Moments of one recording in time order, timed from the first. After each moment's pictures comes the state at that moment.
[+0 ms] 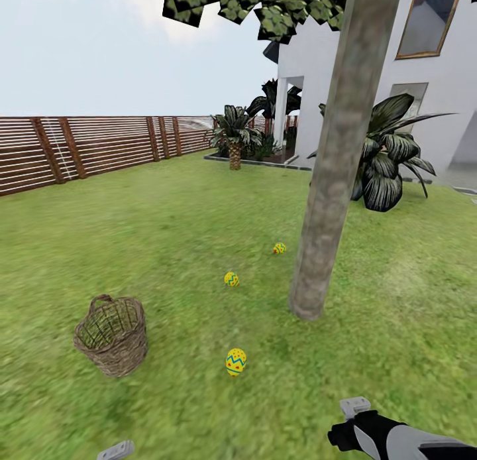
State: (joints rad) left arm -0.48 0.17 0.26 0.05 0.09 0.01 -0.24; right arm -0.70 -0.11 0.05 0.09 0.10 0.18 0.07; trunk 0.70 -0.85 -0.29
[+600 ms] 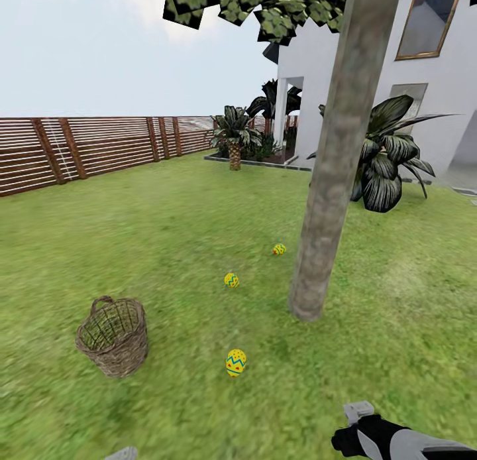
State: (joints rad) left arm -0.48 0.16 0.25 0.05 0.09 0.10 -0.24; right arm -0.69 -0.12 0.05 0.10 0.10 0.19 0.07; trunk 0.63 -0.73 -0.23
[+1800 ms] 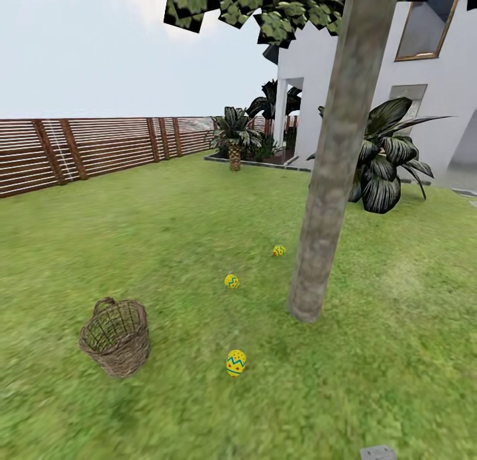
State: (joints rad) left arm -0.45 0.18 0.26 0.06 0.10 0.13 0.02; right arm -0.55 -0.11 0.05 0.09 0.08 0.17 -0.10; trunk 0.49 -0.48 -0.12
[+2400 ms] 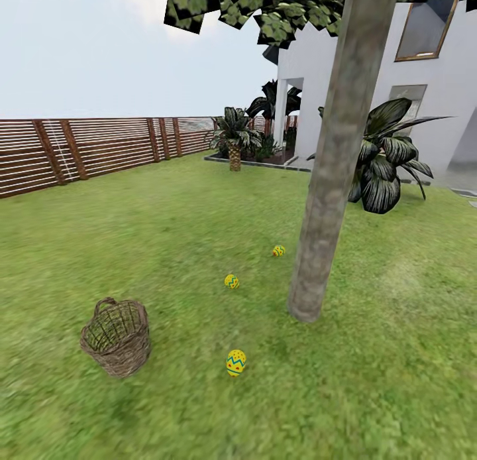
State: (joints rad) left arm -0.35 0.20 0.26 0.06 0.10 0.13 -0.05; right arm -0.47 -0.12 0.05 0.10 0.08 0.17 -0.10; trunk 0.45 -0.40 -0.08
